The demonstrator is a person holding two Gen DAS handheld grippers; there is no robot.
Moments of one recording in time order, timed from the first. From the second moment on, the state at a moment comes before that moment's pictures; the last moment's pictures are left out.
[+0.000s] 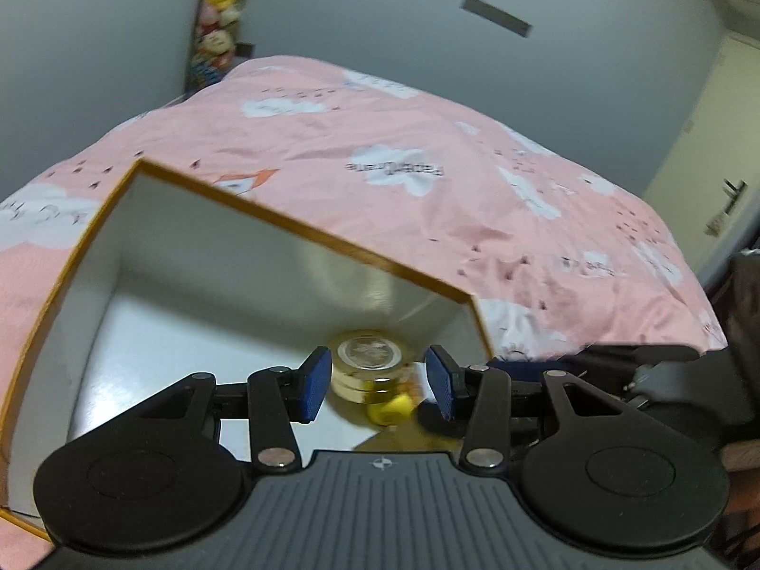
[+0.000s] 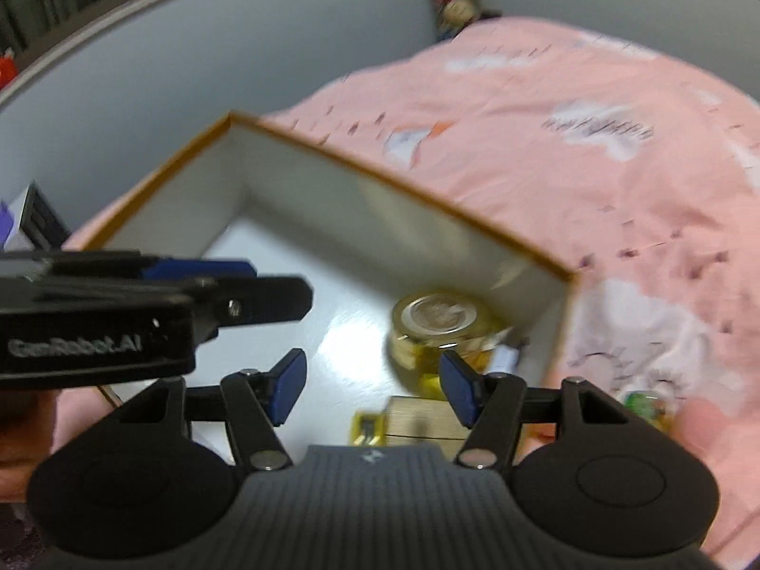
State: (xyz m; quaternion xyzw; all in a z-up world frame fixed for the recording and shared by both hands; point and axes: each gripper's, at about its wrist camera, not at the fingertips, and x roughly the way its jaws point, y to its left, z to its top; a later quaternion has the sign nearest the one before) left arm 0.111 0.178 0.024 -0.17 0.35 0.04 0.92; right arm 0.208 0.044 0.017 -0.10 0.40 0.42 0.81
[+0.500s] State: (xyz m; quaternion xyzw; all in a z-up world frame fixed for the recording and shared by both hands) left arm 0.149 0.075 0.021 -0.01 0.35 -0.10 0.93; right arm 0.216 -0.116 -0.001 -0.01 0.38 0.24 0.89
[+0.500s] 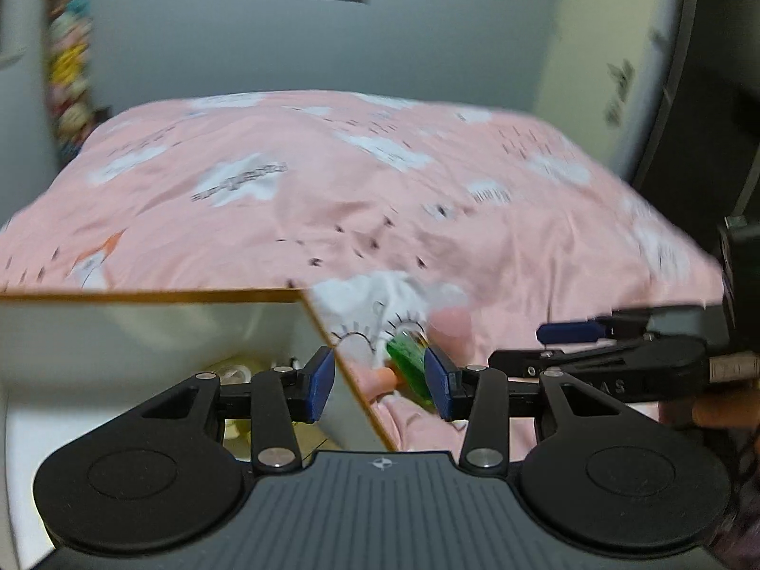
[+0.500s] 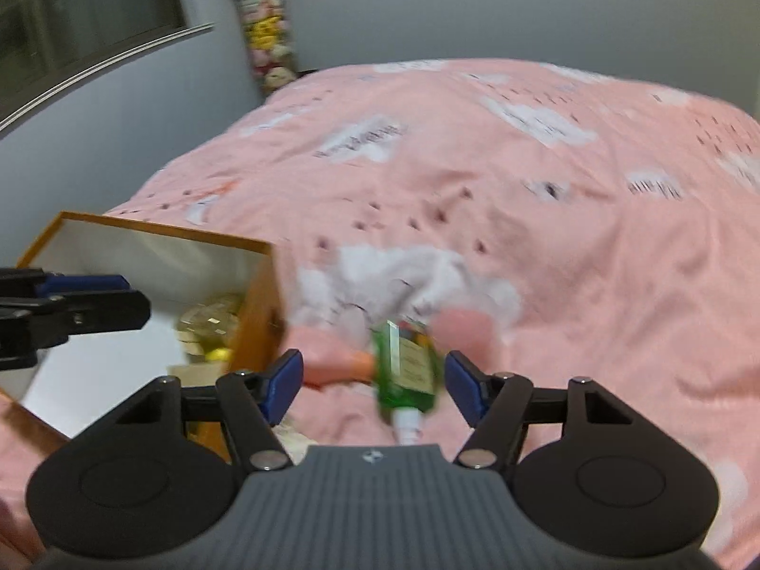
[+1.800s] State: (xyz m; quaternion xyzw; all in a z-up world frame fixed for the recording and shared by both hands) left arm 0.306 0.016 -0.116 -0.14 0.57 -0.04 0.81; right arm 0.276 -0.149 -0.100 -0.02 0.39 0.22 0.89
